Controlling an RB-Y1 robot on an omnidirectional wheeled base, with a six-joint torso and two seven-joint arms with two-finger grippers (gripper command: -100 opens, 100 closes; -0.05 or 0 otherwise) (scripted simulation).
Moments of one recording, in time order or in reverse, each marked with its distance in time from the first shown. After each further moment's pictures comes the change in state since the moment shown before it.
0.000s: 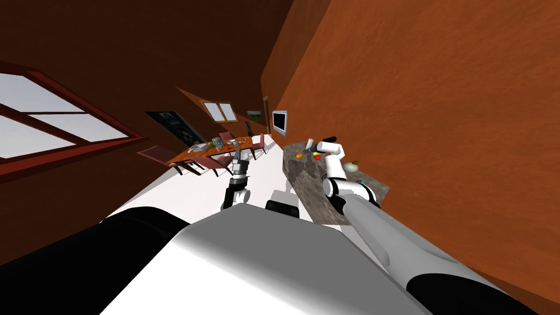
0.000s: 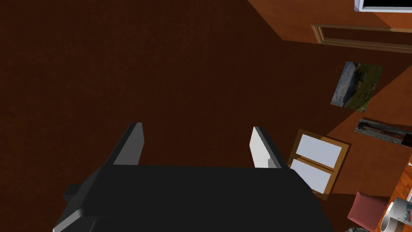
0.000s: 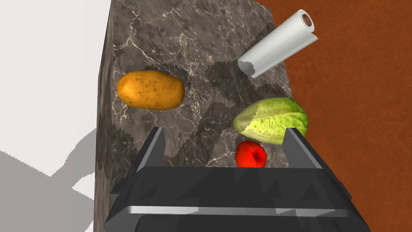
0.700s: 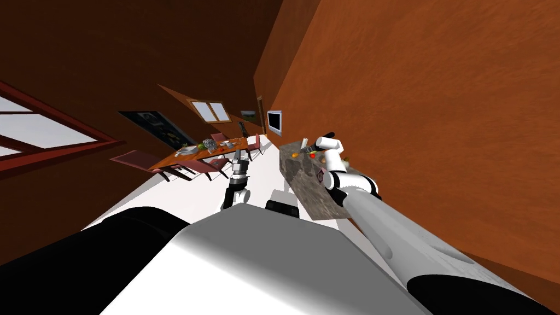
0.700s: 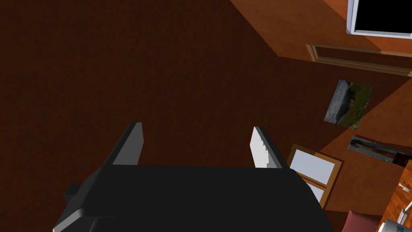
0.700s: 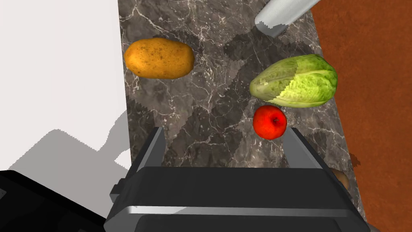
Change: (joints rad) left arm 0.000 0.000 0.000 0.000 0.000 0.000 0.000; right arm -0.138 -0.007 -0.022 0.179 -0.025 0.129 -0.065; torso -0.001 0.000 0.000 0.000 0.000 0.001
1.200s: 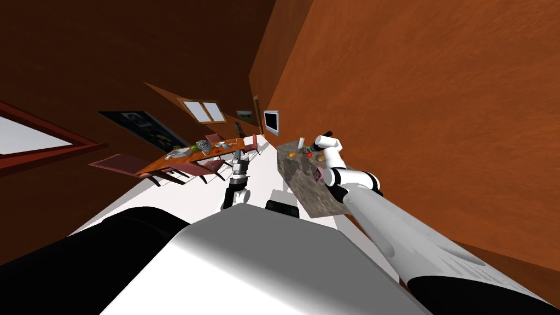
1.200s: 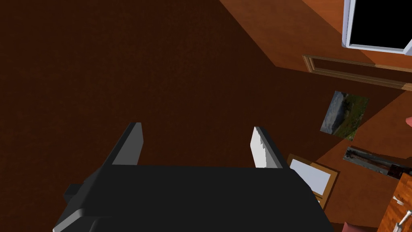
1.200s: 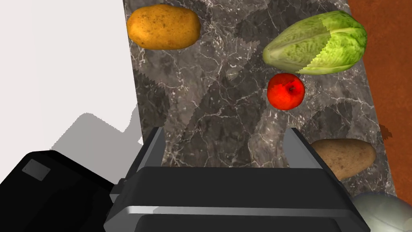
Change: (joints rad) left arm 0.000 0.000 0.000 0.000 0.000 0.000 0.000; right arm -0.068 -0.002 -0.011 0.117 -0.013 0.075 -0.036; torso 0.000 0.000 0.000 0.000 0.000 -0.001
